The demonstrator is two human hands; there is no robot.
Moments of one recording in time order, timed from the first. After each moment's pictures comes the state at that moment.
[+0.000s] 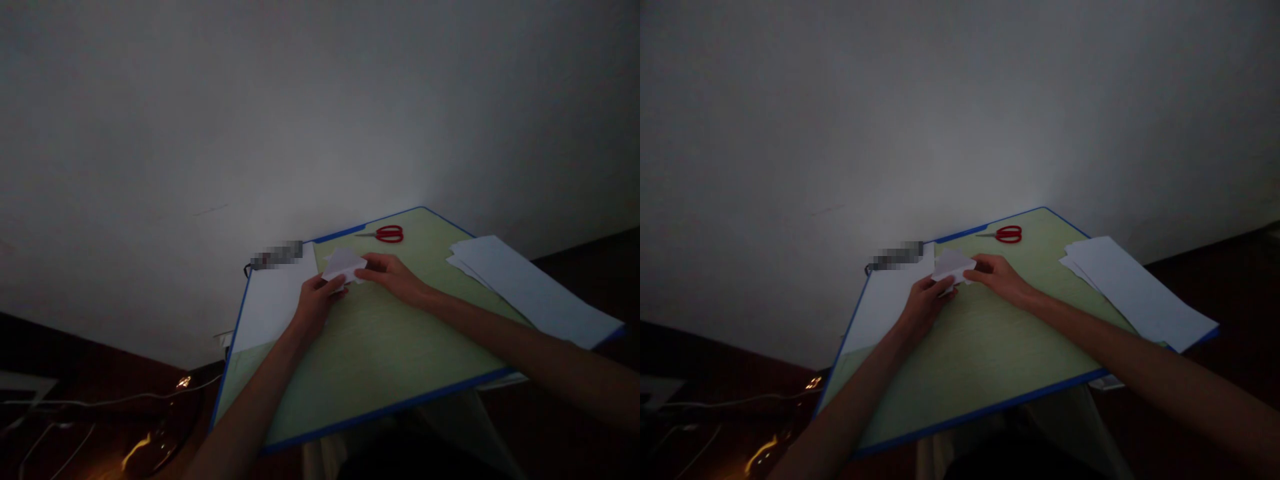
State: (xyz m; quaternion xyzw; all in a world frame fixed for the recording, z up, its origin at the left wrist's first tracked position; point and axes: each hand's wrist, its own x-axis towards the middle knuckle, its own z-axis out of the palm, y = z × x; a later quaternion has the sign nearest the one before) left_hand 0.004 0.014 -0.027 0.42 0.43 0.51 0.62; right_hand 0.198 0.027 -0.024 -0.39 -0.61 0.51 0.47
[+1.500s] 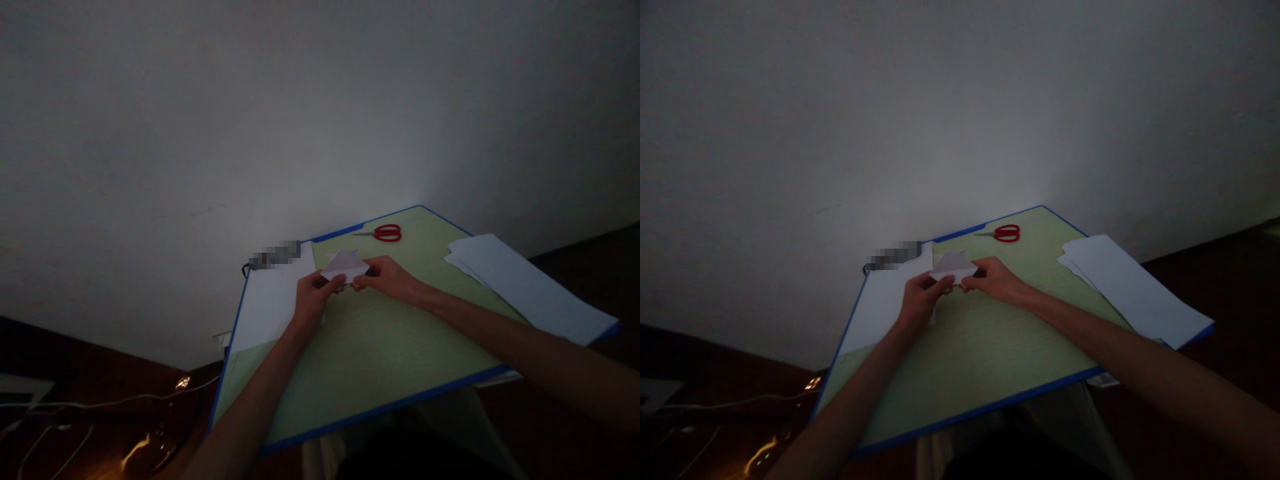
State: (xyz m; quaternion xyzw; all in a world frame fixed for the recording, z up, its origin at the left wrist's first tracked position) left_hand -0.001 0.016 -0.025 0.56 0.46 0.51 0.47; right_hand 0.198 0.032 -0.035 -0.37 -0.62 0.54 0.44
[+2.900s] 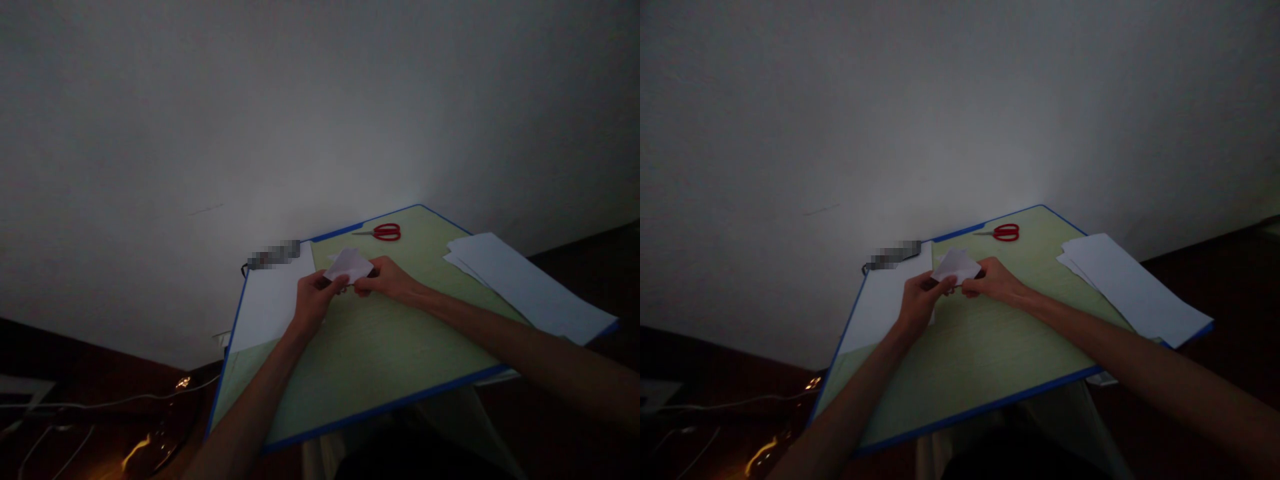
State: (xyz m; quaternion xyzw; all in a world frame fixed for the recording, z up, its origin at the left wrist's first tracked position) left_hand 0.002 0.009 -0.014 0.61 0.44 0.49 0.45; right_hand 0.197 0.024 -0.023 -0.42 -0.61 0.54 0.41
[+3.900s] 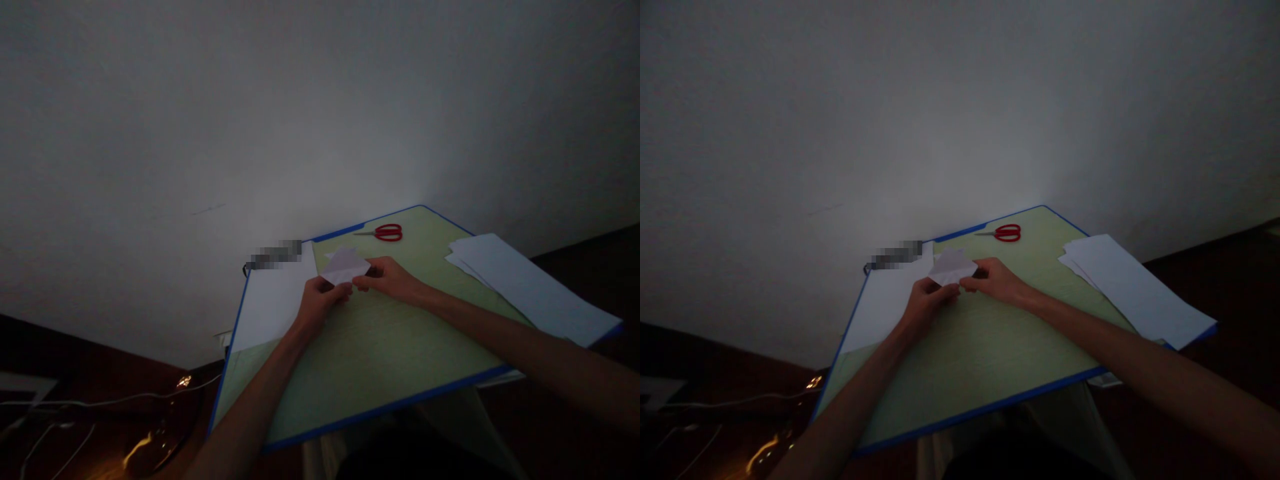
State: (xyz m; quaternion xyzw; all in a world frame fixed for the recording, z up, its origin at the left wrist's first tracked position) left_hand 0.003 0.004 -0.014 0.57 0.46 0.45 0.52; right_hand 0.199 0.025 -0.022 -0.38 -0.64 0.51 0.43
